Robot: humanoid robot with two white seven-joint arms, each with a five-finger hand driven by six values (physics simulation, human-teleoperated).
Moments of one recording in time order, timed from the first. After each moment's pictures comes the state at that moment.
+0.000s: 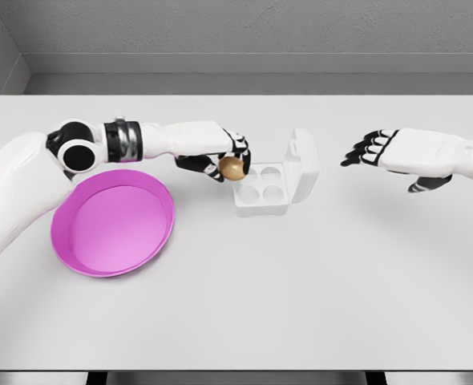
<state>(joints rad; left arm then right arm) -0.91 0.44 -0.93 -1.14 -0.20 -0.61 -0.50 -0.58 -0.93 0.51 -1.56 0.43 -0.61 0.61</state>
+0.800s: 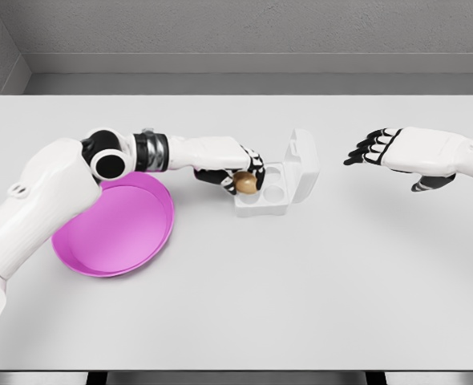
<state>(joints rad) -0.90 0.34 -0.95 -1.06 -0.32 -0.61 -0.51 -0.58 -0.94 0.51 -1.57 0.43 -0.61 0.61</state>
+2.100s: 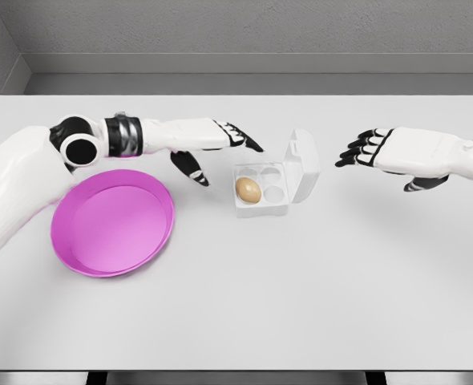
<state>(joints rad) -0.95 0.46 -0.95 -1.07 -0.18 -0.61 -0.50 -0.58 -0.93 0.51 -1.61 0.42 -0.61 0.61</state>
